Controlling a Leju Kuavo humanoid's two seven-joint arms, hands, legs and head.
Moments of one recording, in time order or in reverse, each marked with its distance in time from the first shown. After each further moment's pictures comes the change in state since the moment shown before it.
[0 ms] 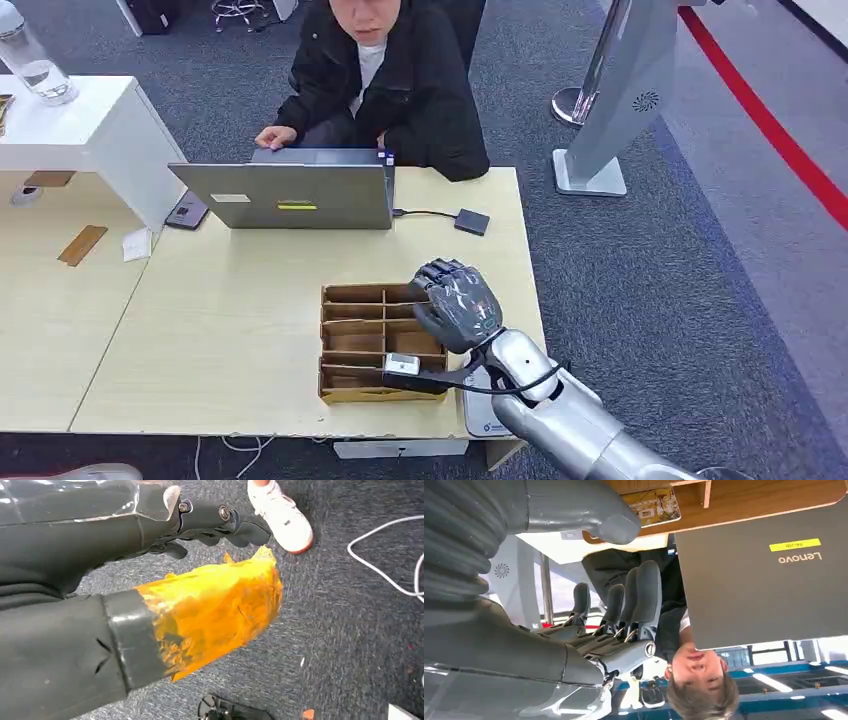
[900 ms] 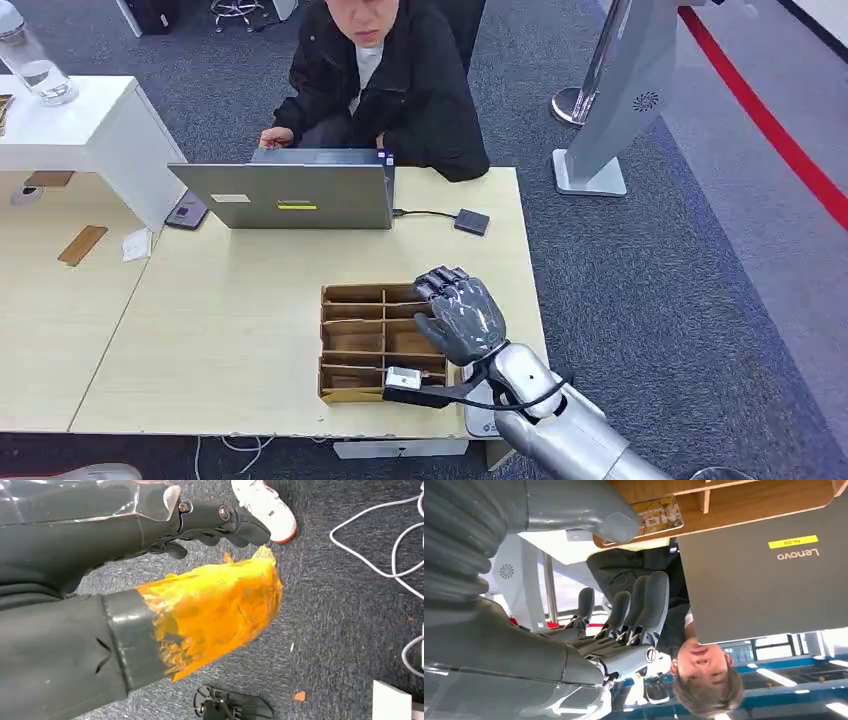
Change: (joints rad) left arm -0.001 -0.016 -0.028 0.000 -0.002 -0.025 -0.030; right arm 0.068 -0.013 -0.022 -0.077 0.047 -0.005 0.025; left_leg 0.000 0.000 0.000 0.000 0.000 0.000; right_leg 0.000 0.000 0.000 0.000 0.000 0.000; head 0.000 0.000
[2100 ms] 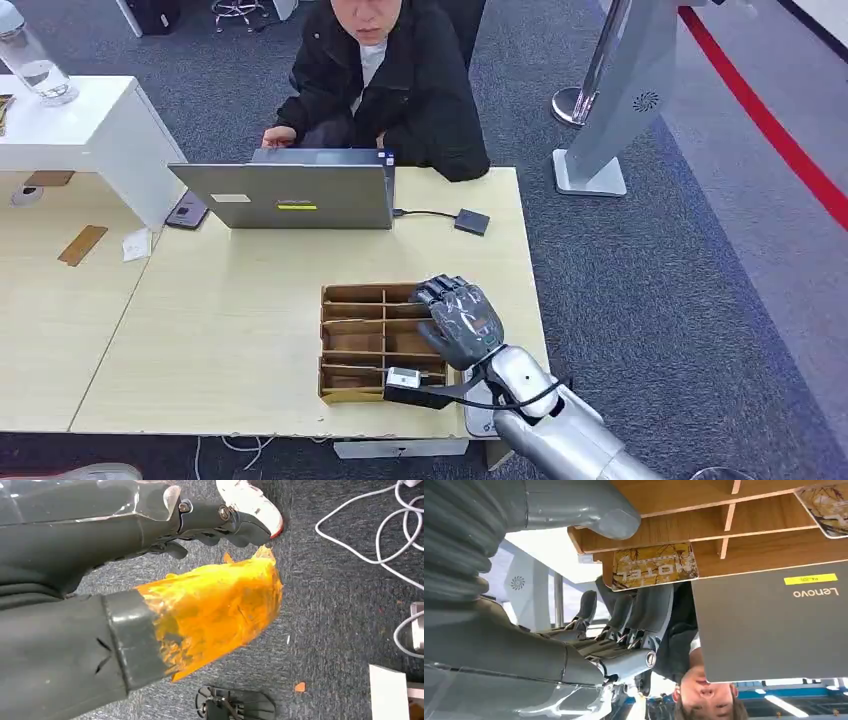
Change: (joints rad) left arm 0.003 -0.010 -0.053 0.000 -0.027 -0.016 0.000; right arm -0.003 0.026 -0.014 0.083 0.003 0.040 -0.005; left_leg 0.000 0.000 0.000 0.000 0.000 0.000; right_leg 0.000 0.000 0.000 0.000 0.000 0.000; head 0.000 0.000
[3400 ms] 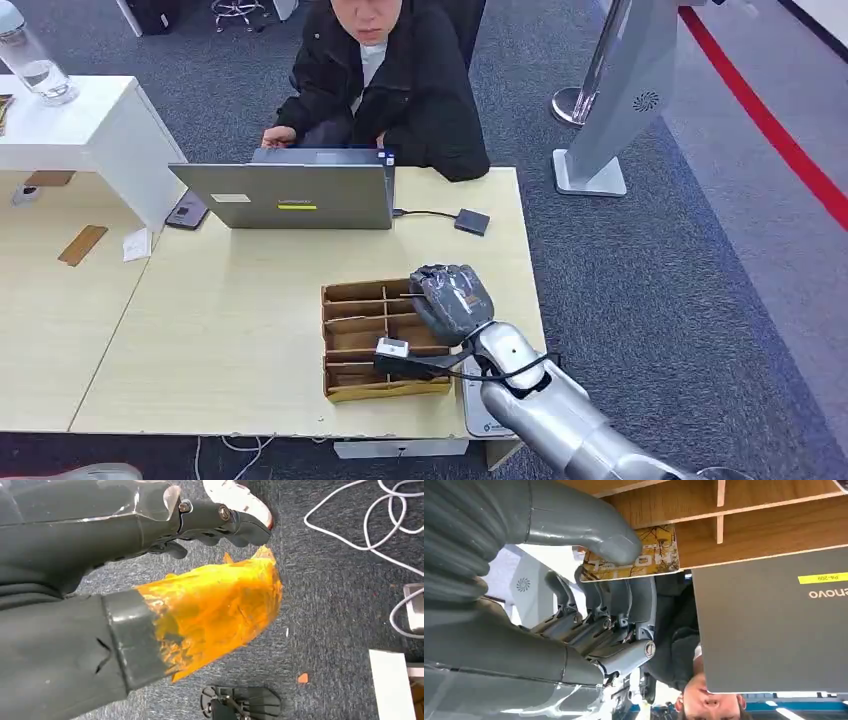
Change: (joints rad) left arm 0.000 -0.002 -0.061 0.000 -0.027 -0.023 0.018; right arm -0.094 0.068 -0.023 0.120 -0.014 0.044 0.008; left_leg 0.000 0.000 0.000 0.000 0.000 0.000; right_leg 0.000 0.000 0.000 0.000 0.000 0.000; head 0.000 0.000
